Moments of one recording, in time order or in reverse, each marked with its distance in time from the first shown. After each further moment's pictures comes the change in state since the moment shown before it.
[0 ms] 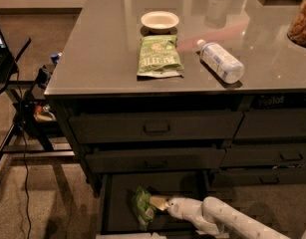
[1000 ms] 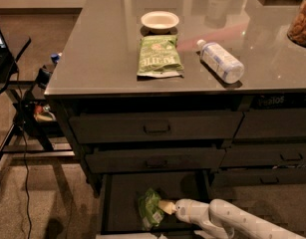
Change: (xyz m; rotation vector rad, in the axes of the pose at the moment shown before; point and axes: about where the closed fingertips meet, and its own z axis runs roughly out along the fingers) arm 0.011 -0.018 -0.037 0.152 0.050 -0.005
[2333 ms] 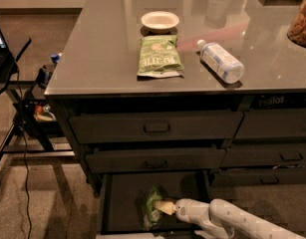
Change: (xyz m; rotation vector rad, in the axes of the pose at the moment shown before) arm -0.001 0.000 0.000 0.004 0.000 -0.003
